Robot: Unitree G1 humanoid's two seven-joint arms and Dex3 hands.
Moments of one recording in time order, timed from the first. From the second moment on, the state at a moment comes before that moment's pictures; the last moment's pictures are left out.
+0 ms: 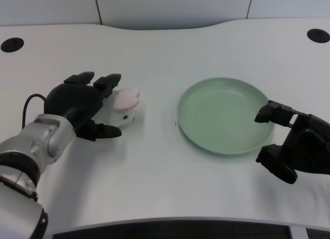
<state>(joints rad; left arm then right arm) -0.91 0.26 -0.47 1.38 0.82 -0.45 0.33 -0.72 -0.24 -0.30 1.25 0.31 -0.02 1.53</state>
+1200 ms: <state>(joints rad) -0.92 0.24 -0.71 1.40 0.99 -0.28 0.57 -0.71 -0.23 -0.28 1.21 0.34 -0.02 1.61</state>
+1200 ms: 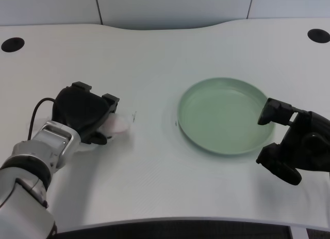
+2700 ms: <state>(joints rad) -1.17 -0.08 -0.63 1.38 0.84 -0.54 0.61 -0.71 -0.20 -0.25 1.19 0.38 -0.05 1.61</state>
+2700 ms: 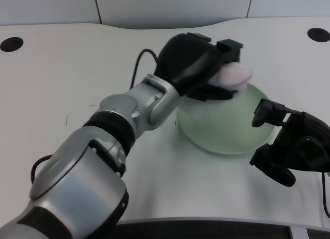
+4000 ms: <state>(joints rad) -1.16 -0.07 -0.66 1.38 0.85 -0.49 0.43 -0.70 -0.19 -0.20 1.17 0.44 -0.04 1.61</state>
